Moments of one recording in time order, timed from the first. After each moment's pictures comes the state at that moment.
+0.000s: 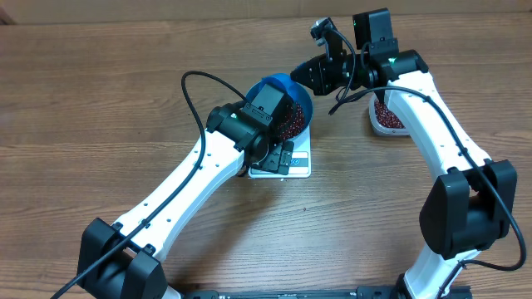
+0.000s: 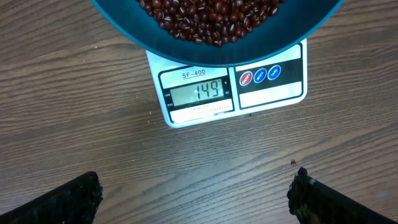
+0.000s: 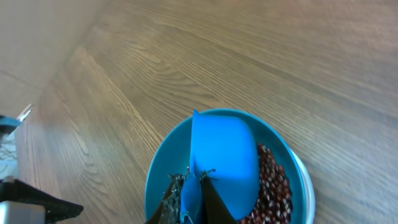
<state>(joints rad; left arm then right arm) -0.62 1.68 1.43 -1.08 -0.06 -0.41 0.23 1.91 1.65 -0.60 -0.75 -0.08</state>
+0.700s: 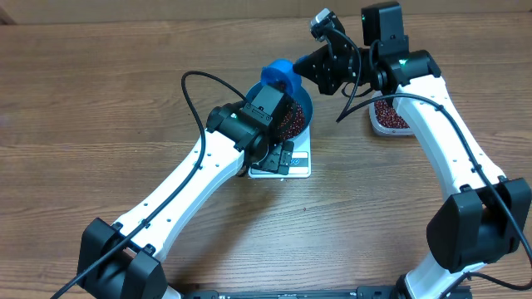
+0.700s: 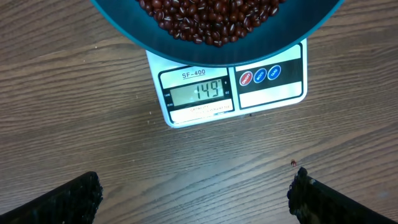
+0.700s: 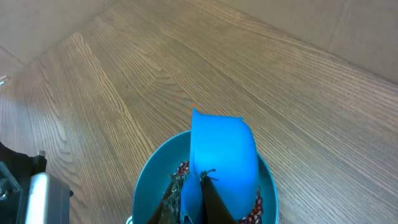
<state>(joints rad) -0.62 1.68 1.43 -1.08 -0.06 -0.41 0.23 1.83 1.65 -0.61 -0.71 -0.27</state>
